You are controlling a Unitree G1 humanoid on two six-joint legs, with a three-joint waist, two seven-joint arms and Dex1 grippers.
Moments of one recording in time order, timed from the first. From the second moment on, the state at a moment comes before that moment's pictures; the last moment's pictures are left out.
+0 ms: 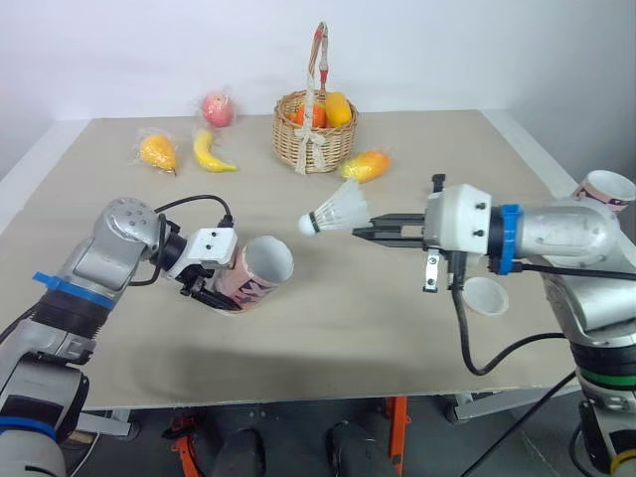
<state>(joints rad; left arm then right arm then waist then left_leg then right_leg) -0.80 0.79 -0.35 0.29 -0.07 0.15 -1.60 -0.69 -0.80 0.15 -0.39 0.27 0.24 1.08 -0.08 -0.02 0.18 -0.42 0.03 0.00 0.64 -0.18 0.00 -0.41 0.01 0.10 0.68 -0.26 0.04</state>
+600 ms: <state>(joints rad) -0.79 0.77 -0.33 0.28 -0.07 0.16 -1.60 -0.84 -0.65 0.35 -0.24 0.13 0.18 1.17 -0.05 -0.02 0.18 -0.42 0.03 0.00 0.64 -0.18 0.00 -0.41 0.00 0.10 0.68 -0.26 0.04</state>
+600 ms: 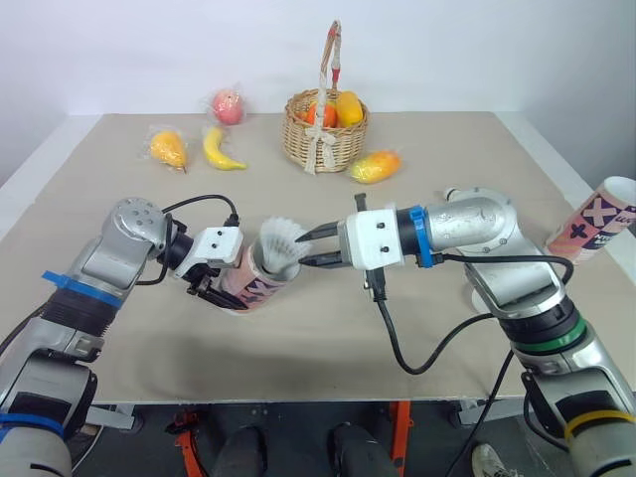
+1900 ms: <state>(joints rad) -0.72 0.75 -0.29 0.21 -0.08 0.19 -1.56 -0.30 -0.73 -0.37 0.19 0.28 0.56 0.61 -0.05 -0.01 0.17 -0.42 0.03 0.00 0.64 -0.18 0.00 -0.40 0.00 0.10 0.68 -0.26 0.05</state>
